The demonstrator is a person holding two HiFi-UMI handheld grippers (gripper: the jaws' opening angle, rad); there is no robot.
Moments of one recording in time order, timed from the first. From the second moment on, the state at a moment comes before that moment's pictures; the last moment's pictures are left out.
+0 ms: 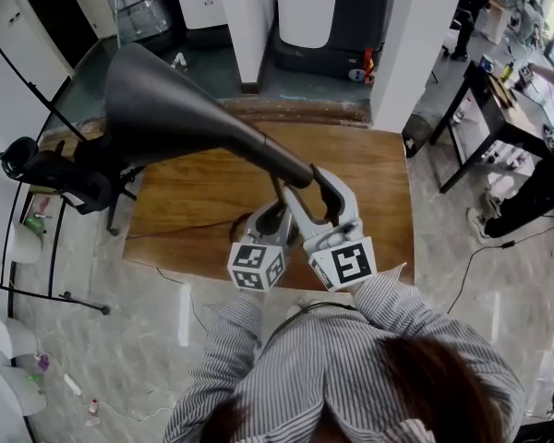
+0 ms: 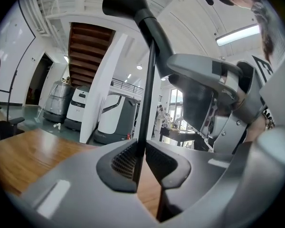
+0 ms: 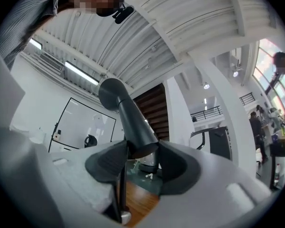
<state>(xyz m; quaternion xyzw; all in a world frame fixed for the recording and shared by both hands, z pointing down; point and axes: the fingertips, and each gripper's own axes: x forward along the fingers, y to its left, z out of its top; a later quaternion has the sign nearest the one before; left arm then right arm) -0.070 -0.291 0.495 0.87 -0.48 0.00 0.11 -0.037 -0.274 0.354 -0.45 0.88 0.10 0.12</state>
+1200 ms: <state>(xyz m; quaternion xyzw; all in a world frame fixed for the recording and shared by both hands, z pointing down) -0.087 -0.245 0.433 0.84 -0.53 -0.02 0.07 -0.045 -0.241 0.424 -0.37 0.93 0.01 -0.01</state>
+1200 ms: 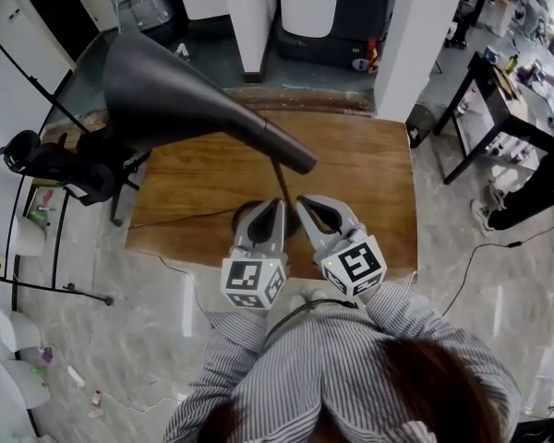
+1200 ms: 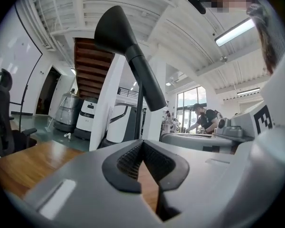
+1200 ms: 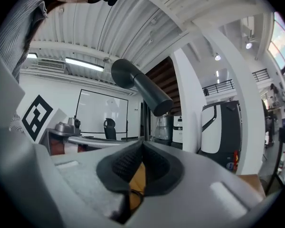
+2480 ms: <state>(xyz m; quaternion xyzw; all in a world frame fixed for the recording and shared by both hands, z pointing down) -0.079 -0.250 0.437 0.84 -0.53 -0.02 0.09 -0.031 -0.251 0.416 -0.37 0.93 0.03 -0.02</state>
